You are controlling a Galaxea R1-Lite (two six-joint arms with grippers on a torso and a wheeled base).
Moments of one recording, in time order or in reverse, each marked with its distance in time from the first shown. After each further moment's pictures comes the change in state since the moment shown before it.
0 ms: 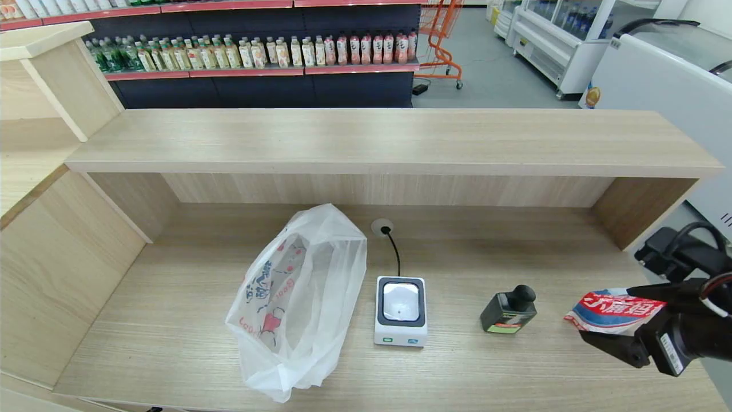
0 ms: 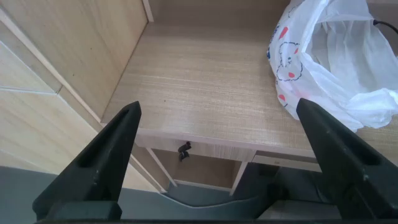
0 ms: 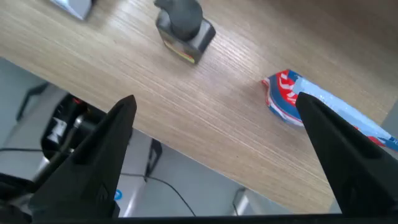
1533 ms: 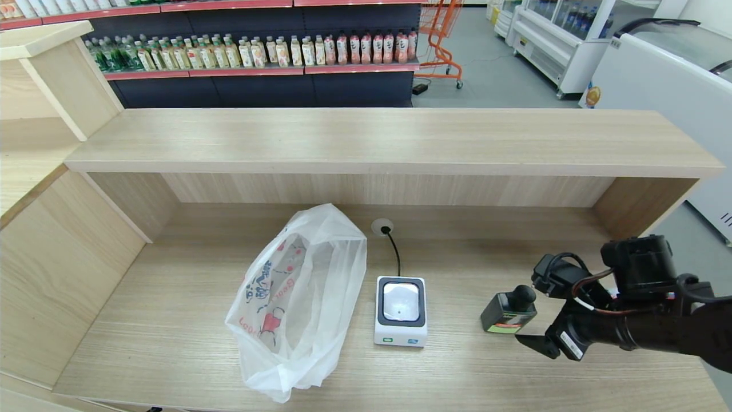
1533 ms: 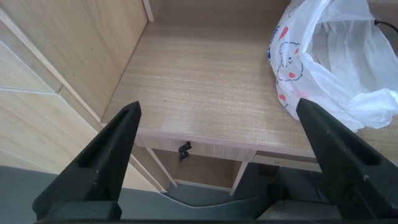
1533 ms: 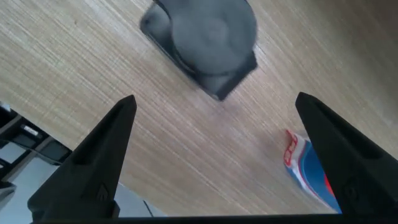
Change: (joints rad) left arm 0.000 0.000 0.000 0.000 0.000 0.000; right arm 0.036 0.478 0.040 -0.443 0.044 -0.179
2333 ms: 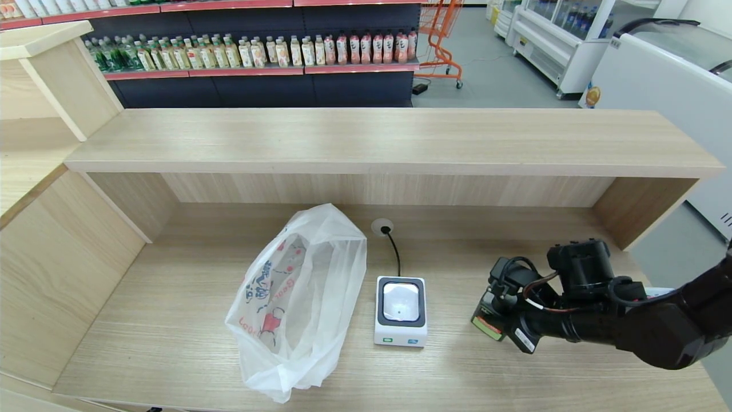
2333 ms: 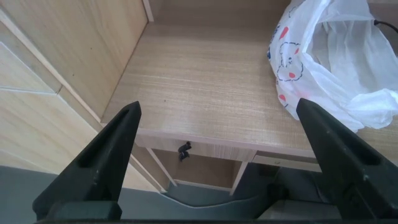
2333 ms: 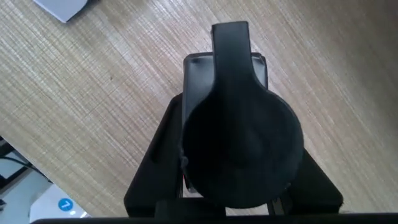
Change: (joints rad) left arm 0.000 0.000 0.000 0.000 0.000 0.000; right arm 0.119 0.173 -0.061 -0.140 0.020 0.000
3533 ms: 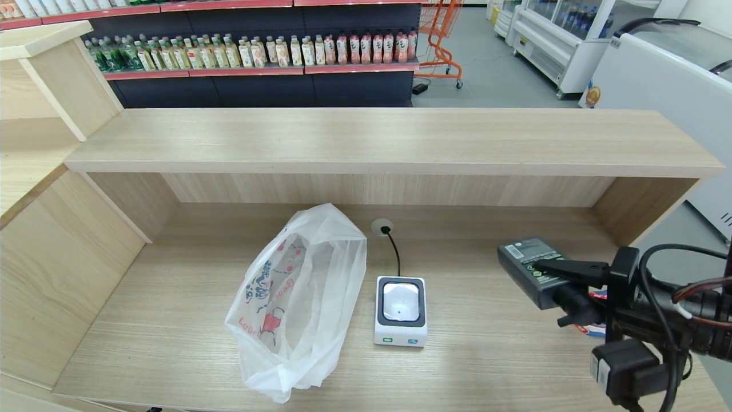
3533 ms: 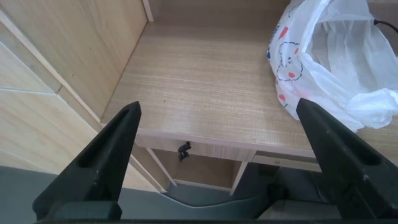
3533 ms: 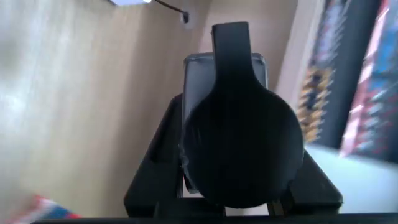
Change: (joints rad) left arm 0.000 0.000 0.000 0.000 0.000 0.000; right arm -0.055 -0.543 0.204 -0.096 0.295 -1.346
